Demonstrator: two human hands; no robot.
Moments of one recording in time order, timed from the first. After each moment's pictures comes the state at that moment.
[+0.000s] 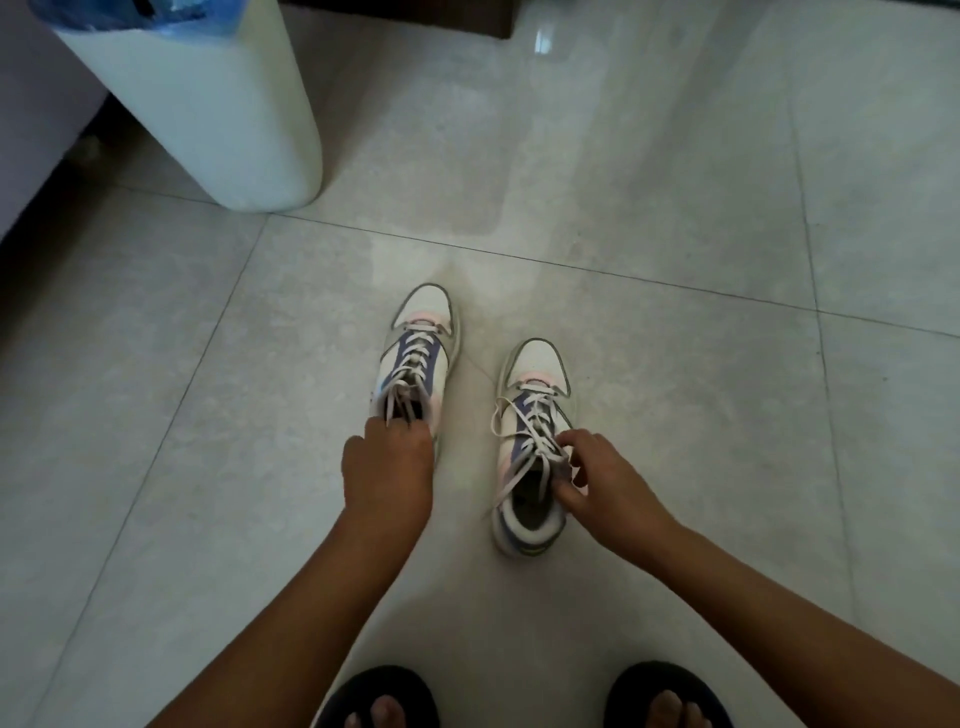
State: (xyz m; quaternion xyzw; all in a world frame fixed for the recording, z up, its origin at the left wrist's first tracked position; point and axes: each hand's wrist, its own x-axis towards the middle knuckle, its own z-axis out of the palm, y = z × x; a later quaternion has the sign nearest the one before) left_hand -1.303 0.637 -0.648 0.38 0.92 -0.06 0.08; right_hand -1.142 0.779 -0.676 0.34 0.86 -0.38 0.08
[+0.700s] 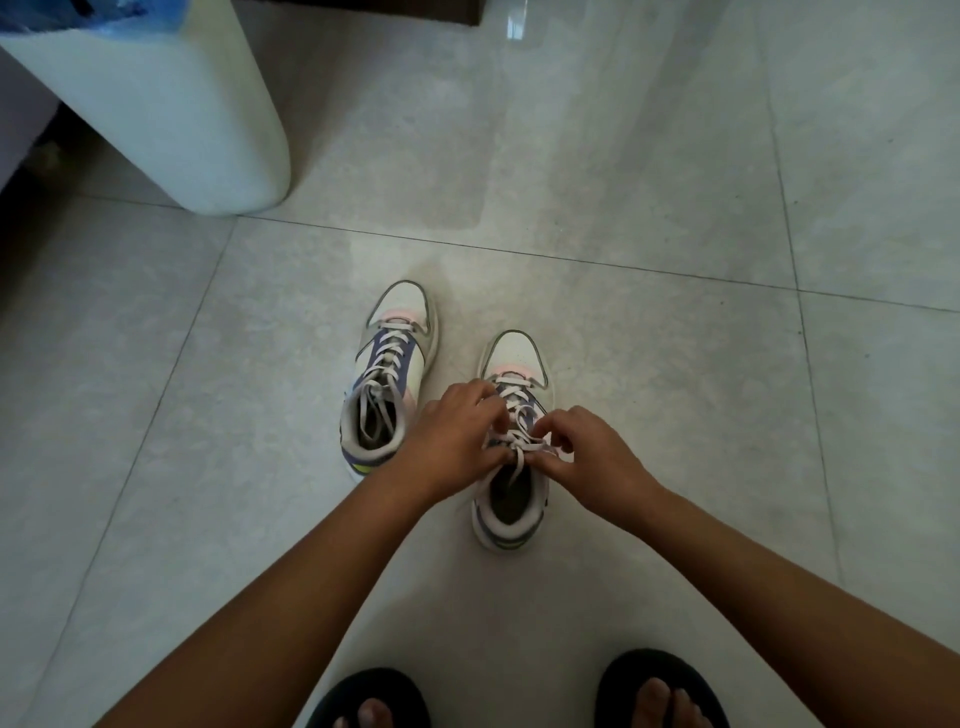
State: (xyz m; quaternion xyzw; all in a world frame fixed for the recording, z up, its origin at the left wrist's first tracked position) left_hand -1.297 0.692 -0.664 0.53 0.79 0.12 0.28; right_hand -1.150 0.800 -0.678 0.32 0.87 -0.37 0.05
